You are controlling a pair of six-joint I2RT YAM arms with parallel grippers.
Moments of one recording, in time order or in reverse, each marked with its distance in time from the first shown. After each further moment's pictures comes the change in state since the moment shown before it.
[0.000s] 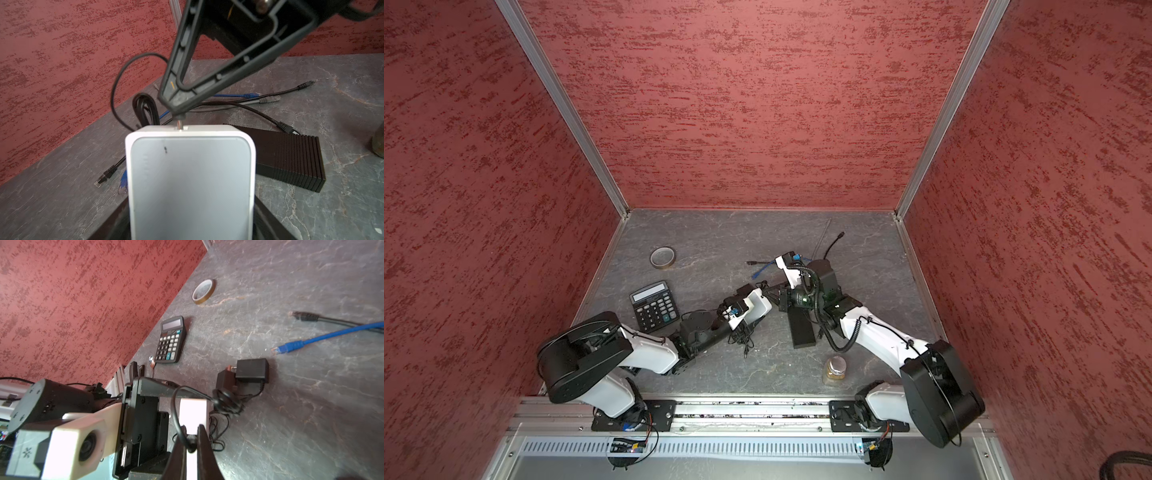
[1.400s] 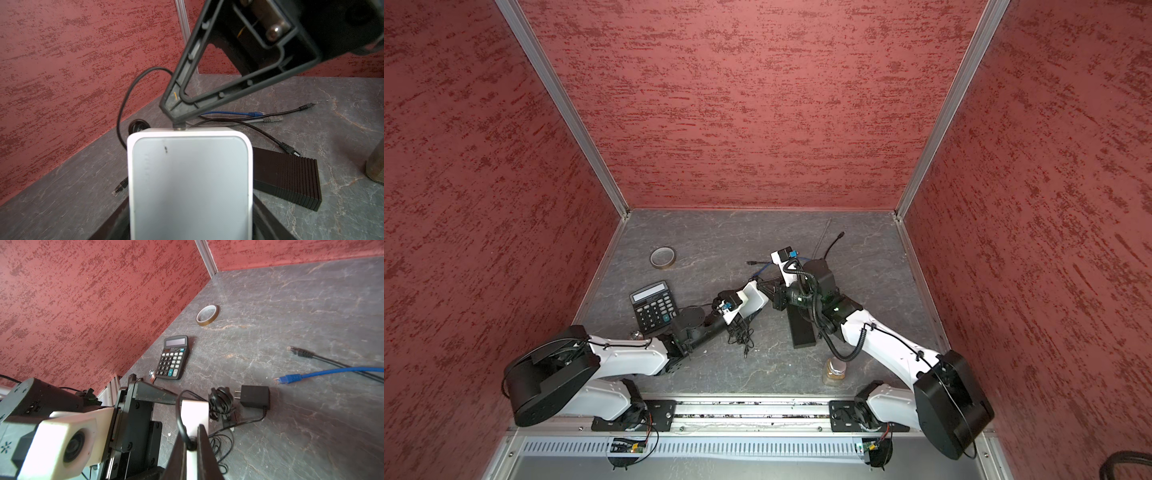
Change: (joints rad) left arm 0.012 -0.181 0.028 -0.130 -0.002 -0.007; right arm 0.084 -0.069 0.038 0.010 0.137 -0.007
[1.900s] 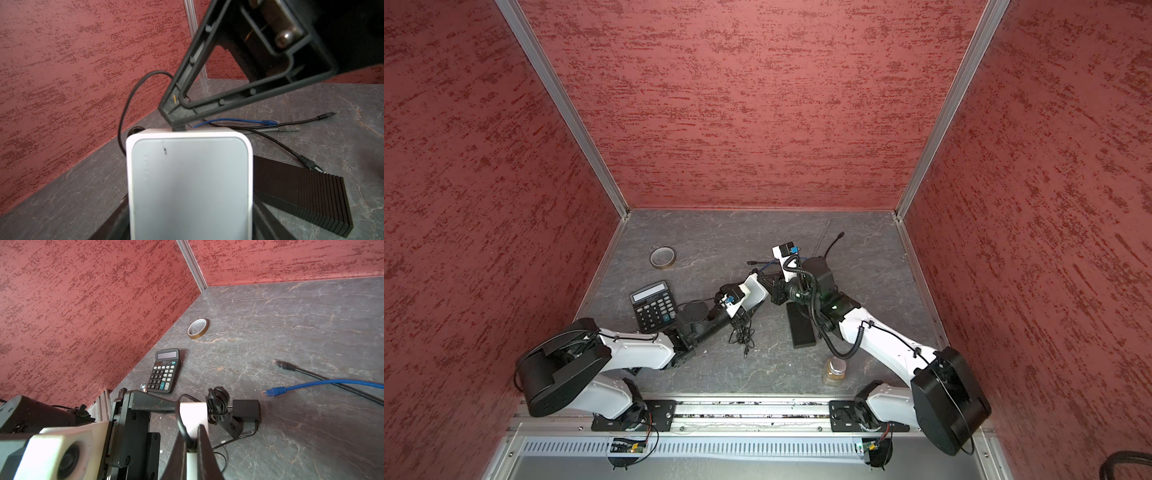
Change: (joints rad) left arm 0.020 0.068 0.045 0.049 -0.022 0.009; right arm 0.008 0.042 0.020 0.040 0.076 0.014
